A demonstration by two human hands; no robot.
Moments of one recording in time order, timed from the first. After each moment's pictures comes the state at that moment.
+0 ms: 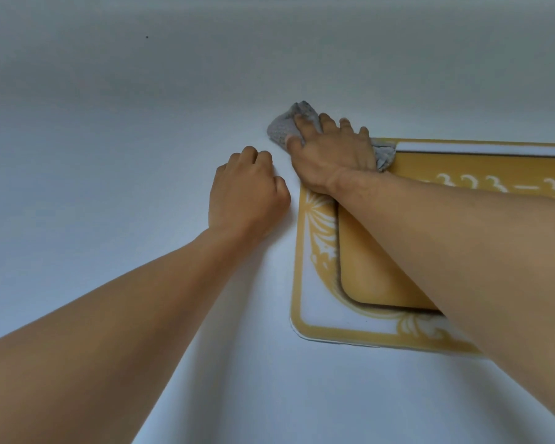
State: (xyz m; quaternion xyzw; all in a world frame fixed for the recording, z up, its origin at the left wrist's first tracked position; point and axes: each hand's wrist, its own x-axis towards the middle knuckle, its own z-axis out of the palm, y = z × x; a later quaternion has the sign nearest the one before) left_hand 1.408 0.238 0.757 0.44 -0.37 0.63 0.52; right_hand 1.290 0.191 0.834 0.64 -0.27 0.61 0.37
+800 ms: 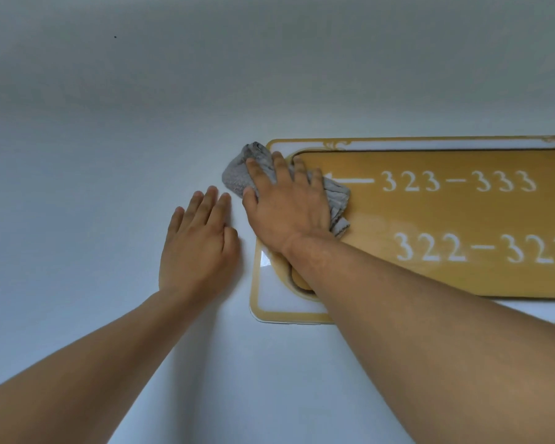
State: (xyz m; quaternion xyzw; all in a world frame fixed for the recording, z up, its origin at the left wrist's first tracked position) left_hand 1.413 0.243 0.681 0.56 -0.40 0.57 0.45; right_hand 1.285 0.191 0.748 0.67 -0.24 0.59 0.38
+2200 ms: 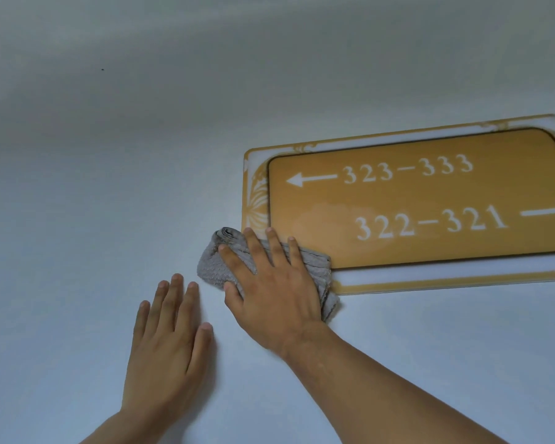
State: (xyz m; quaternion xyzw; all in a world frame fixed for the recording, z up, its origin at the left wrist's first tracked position) left_hand 1.424 0.260 0.533 0.59 -0.44 0.54 0.42; right_hand 1.265 0.185 0.608 0.72 -0.17 0.55 0.38
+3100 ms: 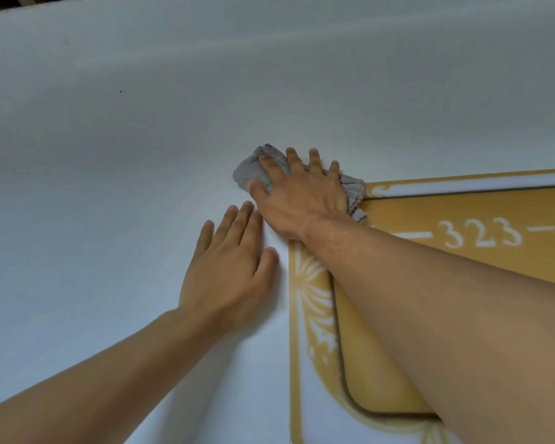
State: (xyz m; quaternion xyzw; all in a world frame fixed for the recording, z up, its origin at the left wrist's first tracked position) left_hand 1.425 0.246 0.765 0.53 -0.47 0.59 0.39; right_hand 1.307 0.200 0.869 0.67 -0.25 0.60 0.35
